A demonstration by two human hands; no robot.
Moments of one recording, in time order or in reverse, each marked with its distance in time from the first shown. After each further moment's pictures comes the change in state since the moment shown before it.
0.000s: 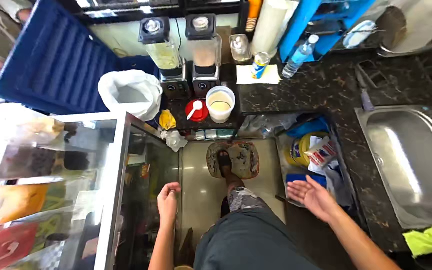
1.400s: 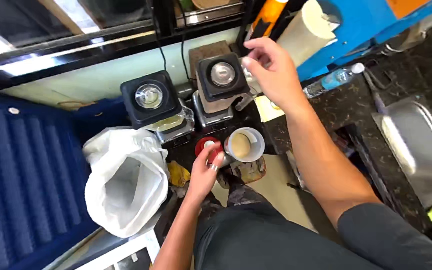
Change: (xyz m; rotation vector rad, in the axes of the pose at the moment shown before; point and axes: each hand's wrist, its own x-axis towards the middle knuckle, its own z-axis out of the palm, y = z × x) left_hand 0.428 0.242 0.099 -0.034 -0.834 0.144; right_hand 0.223 -0.438 0.474 -0.879 0.246 -1.080
